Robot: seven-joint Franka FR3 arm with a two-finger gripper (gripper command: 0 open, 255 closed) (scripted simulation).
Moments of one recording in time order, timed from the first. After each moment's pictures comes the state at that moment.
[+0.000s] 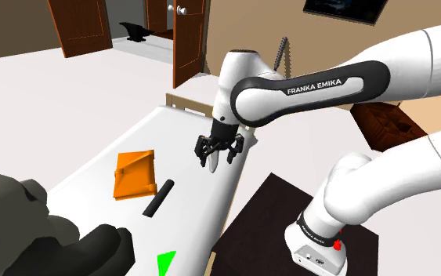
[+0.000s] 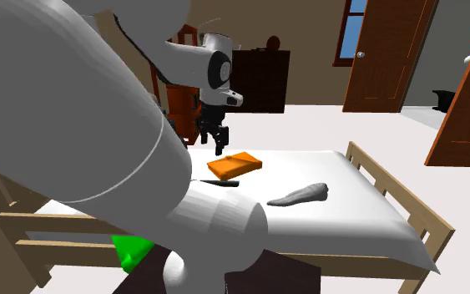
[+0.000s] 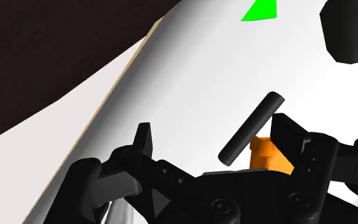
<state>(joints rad) -0.02 -0.53 0.34 -2.60 0.32 2.08 0.65</state>
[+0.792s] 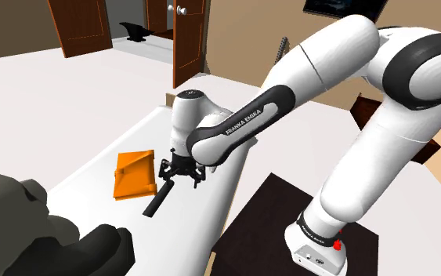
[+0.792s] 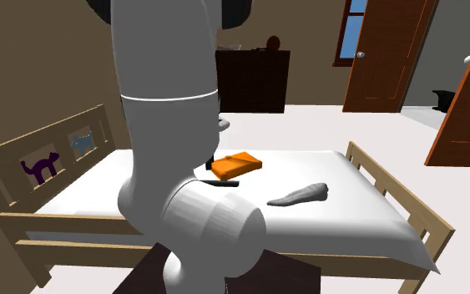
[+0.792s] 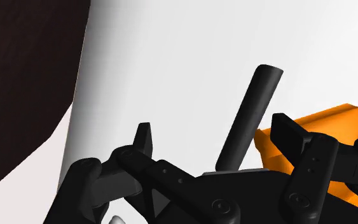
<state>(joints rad) -0.13 0.00 0.58 -2.43 0.08 2.45 1.25</state>
